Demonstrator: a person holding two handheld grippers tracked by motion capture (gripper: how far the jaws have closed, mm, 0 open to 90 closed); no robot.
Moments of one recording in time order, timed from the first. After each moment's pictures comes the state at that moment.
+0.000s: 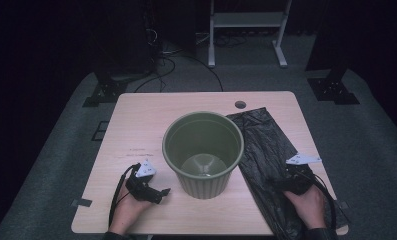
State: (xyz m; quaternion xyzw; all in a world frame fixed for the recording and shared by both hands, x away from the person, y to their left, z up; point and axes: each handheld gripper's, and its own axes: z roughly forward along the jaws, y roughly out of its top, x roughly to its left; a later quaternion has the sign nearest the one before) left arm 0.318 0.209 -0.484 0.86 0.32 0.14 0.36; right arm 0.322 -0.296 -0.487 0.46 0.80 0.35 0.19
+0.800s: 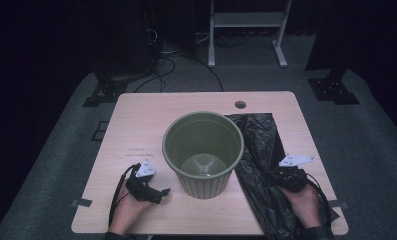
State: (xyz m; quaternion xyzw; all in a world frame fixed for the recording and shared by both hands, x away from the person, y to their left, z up) left arm 0.318 0.209 -0.484 0.86 0.32 0.14 0.36; right arm 0.319 -0.274 -0.477 0.38 0.82 0.39 0.15
